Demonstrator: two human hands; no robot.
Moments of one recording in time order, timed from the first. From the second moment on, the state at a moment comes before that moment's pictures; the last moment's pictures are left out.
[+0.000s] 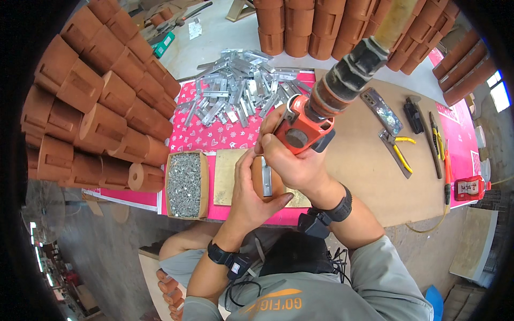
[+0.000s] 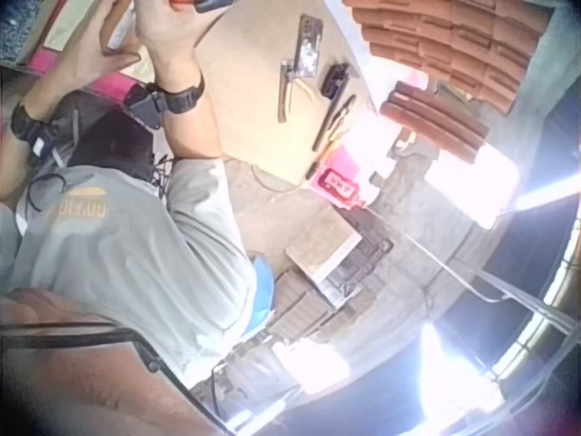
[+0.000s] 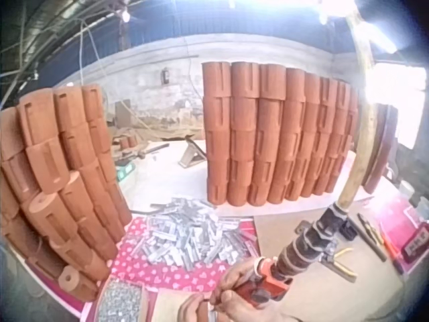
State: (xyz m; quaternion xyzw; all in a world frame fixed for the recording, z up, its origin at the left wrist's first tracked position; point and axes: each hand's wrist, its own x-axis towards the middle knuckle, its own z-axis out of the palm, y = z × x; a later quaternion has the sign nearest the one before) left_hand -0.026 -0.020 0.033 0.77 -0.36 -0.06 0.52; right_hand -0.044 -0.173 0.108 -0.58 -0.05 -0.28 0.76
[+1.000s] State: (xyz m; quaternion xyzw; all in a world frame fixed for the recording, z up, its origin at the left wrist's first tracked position) left_hand -0.027 -0.026 0.092 0.84 -0.50 -0.06 0.19; right_hand -0.062 -0.217 0.077 -0.67 0.05 -0.33 0.66
